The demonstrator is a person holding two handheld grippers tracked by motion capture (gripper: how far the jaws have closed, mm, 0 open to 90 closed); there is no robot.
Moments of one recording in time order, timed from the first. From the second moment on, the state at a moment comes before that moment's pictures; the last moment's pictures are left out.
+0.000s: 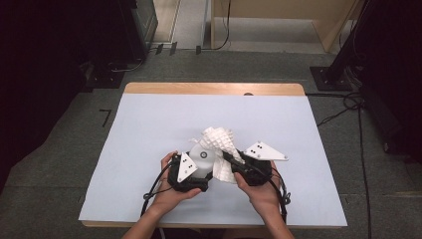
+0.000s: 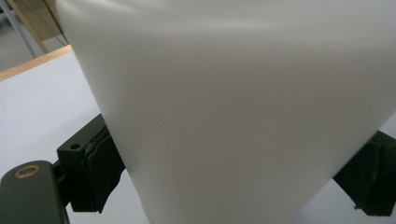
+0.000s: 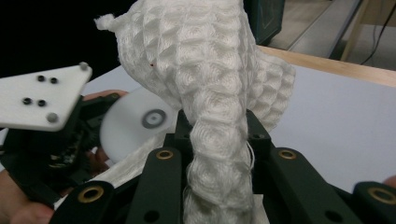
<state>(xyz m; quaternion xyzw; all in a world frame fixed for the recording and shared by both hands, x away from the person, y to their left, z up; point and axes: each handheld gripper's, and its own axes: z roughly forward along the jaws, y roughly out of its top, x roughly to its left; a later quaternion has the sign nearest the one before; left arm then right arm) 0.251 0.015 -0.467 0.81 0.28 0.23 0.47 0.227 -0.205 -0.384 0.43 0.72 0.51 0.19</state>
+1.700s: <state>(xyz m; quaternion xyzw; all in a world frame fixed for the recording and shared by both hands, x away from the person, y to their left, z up) 0.242 0.002 -0.466 0.83 0.25 0.20 0.45 0.250 -0.206 -0.407 0.45 0.73 0.49 0.15</state>
